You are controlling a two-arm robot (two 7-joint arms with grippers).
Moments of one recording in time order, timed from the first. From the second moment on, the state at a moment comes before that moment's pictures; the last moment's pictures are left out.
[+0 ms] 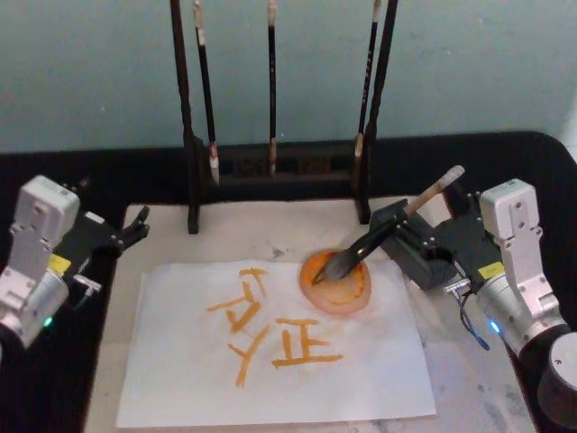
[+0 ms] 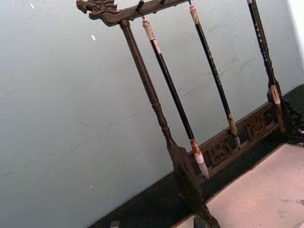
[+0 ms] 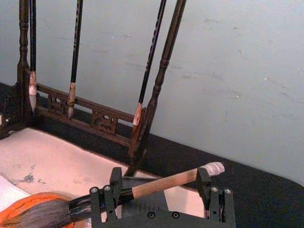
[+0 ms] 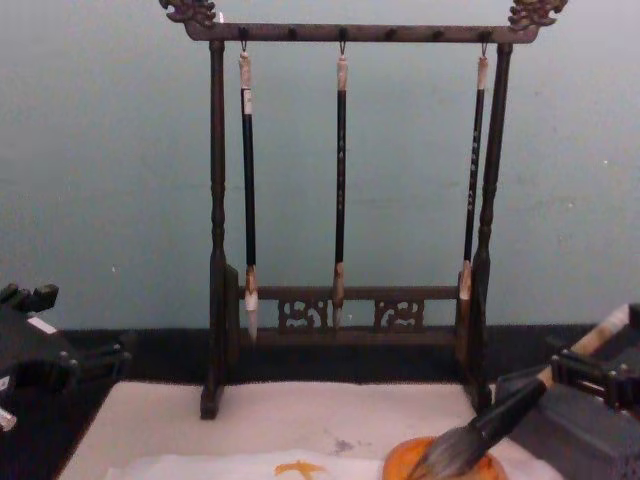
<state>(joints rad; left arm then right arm) -0.20 0.60 0.45 -1.41 -0.25 -0.12 0.03 0.18 0.51 -0.51 -1.45 0.29 -0.15 -0.13</state>
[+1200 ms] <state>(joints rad) -0.20 0.60 0.45 -1.41 -0.25 -0.12 0.03 0.18 0.51 -0.51 -1.45 0.29 -0.15 -0.13</state>
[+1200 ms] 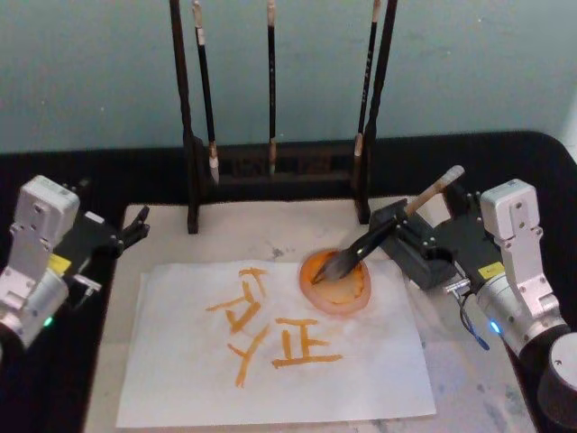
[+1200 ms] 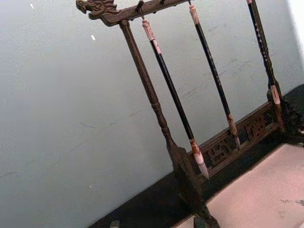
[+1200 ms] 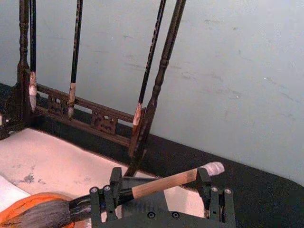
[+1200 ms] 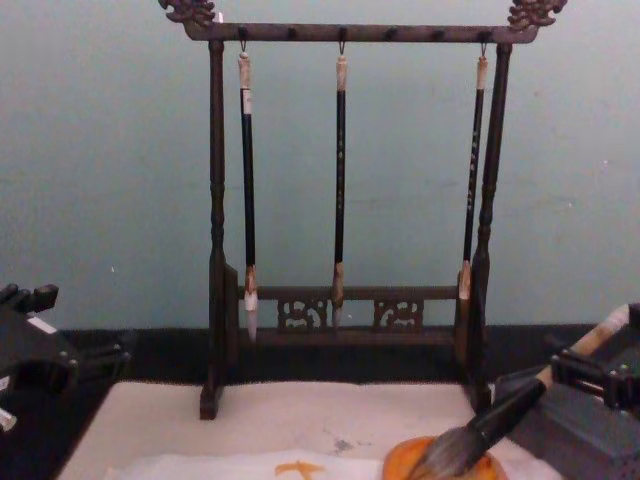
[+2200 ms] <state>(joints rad) -0.20 0.60 0.45 -1.41 -0.25 -0.12 0.03 0.18 0.51 -0.51 -1.45 0.29 -0.15 -0.13</state>
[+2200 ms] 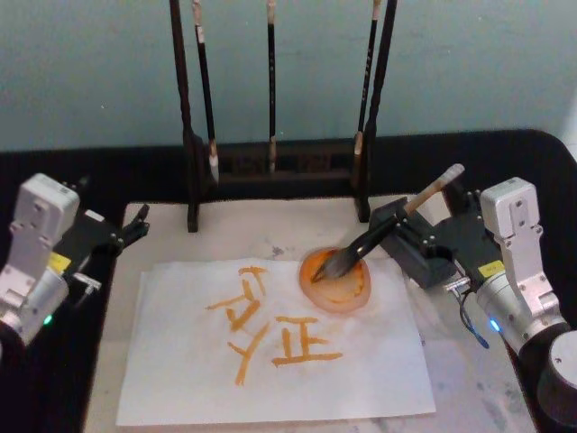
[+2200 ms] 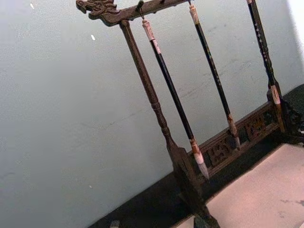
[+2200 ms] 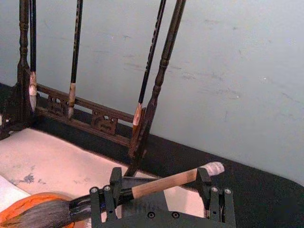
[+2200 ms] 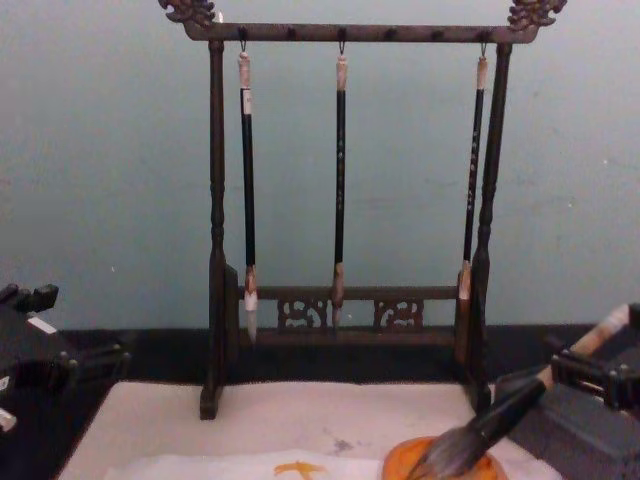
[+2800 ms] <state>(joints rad) -0.20 0.60 0.45 -1.41 -0.25 -0.12 0.03 0.18 0.51 -0.51 -1.45 0.29 -0.15 -0.13</state>
